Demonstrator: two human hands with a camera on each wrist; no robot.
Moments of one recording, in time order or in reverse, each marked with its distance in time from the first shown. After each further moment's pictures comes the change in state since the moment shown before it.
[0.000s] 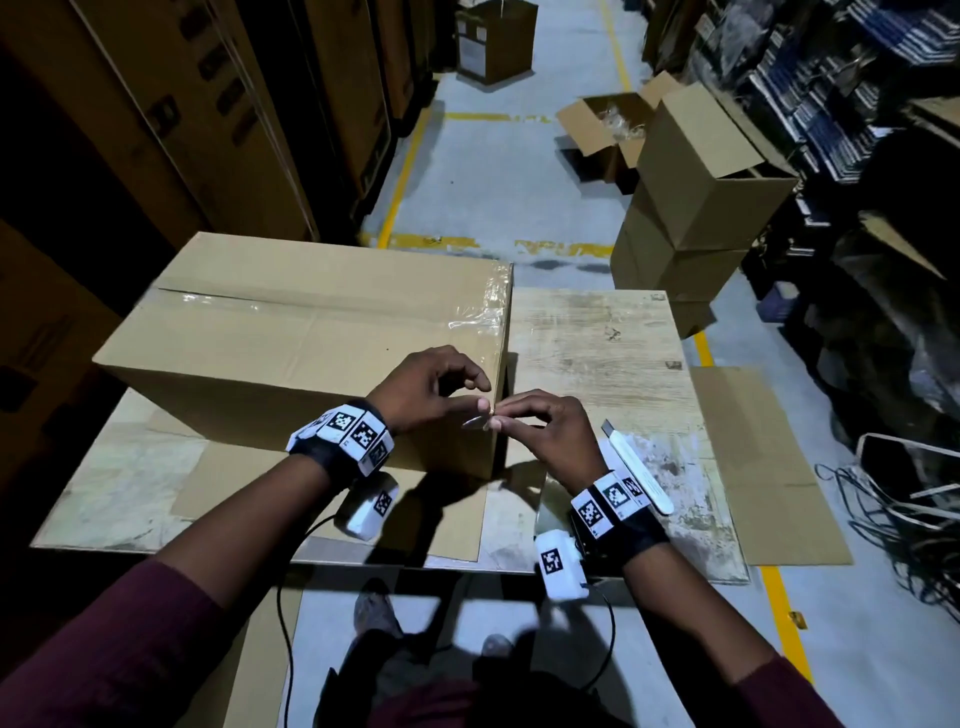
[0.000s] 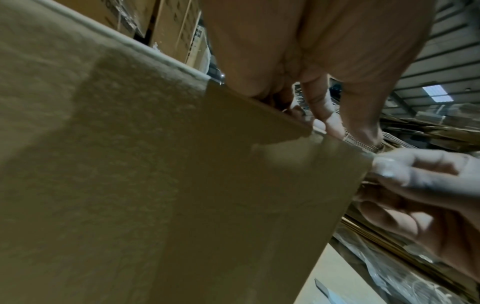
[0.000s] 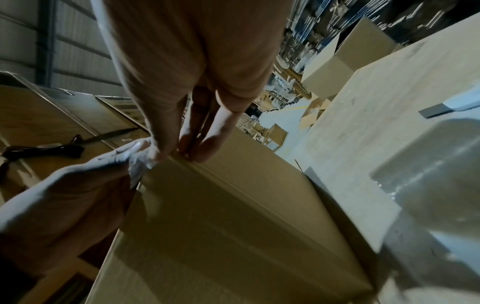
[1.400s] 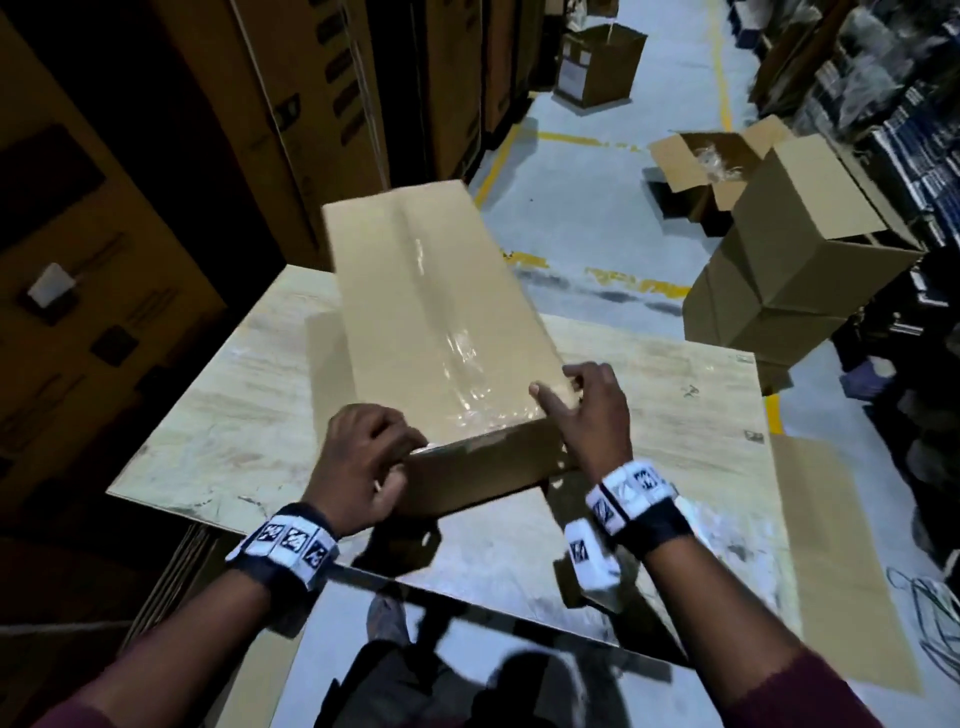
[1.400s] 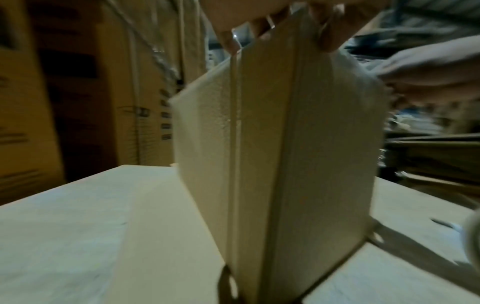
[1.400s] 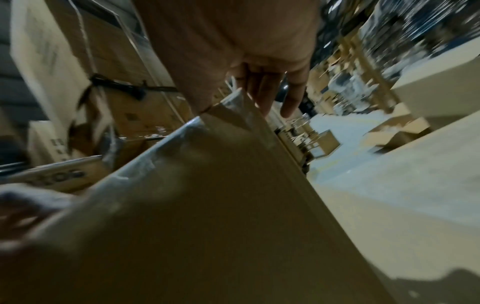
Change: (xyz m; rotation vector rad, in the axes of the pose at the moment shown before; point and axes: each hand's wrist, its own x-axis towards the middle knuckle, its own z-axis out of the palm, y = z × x) left_hand -0.134 -0.063 -0.043 0.598 0.421 0.027; right_hand 0.088 -0.012 0.046 -0.462 0.121 0.026
